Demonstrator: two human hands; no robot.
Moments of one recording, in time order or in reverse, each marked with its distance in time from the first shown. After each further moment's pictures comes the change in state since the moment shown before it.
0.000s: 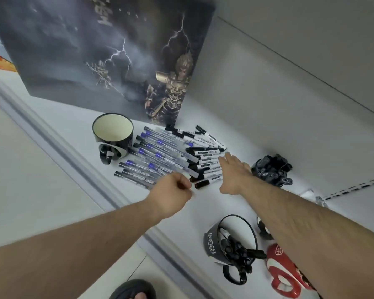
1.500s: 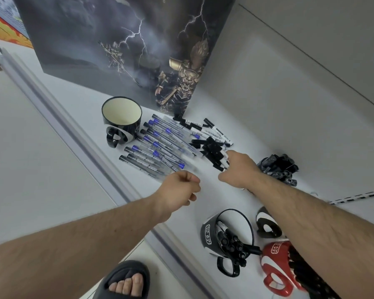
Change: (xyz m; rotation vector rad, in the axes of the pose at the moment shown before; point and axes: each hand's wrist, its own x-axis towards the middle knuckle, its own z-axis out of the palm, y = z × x) left_hand -0.001 -0.010 0.021 -0.394 -0.019 -0.118; right_hand -0.016 -0.011 -0.018 0.353 0.079 0.006
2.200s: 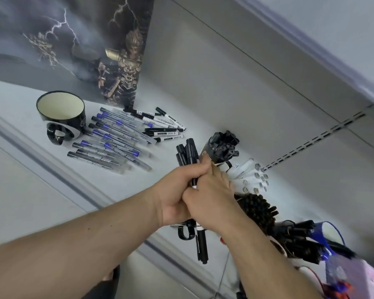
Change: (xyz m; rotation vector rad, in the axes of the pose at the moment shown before) left_hand -0.064 0.029 0.089 -0.486 -0.662 -0.228; right_hand -0.189 -0.027 -0.019 0.252 0.094 0.140
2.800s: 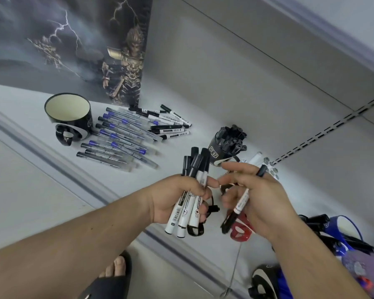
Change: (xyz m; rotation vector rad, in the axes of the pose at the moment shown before) left_hand -0.002 -0.007 -0.029 0.106 -0.148 -0.076; right_hand -0.012 0.056 -0.031 1.143 0.028 0.167
